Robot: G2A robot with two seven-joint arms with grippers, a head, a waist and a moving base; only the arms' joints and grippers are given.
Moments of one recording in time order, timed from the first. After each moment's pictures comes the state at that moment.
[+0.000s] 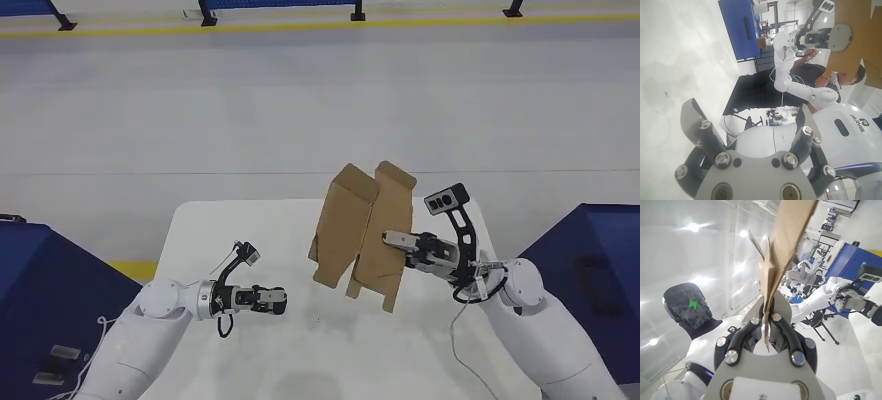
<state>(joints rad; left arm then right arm) 1.10 -1.04 -1.06 -1.21 -0.56 -0.48 -1.34 -1.25 -0.92 1.19 -1.73 0.94 -0.36 0.99</state>
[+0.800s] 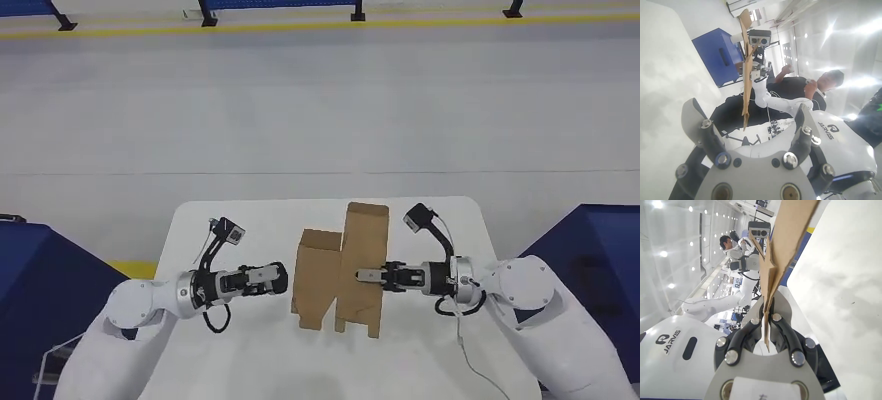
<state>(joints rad) 1.29 -1.00 -1.28 -1.70 -0.56 -0.24 -1.11 -1.27 -0.89 1.24 -1.87 0.38 -0.11 1.02</state>
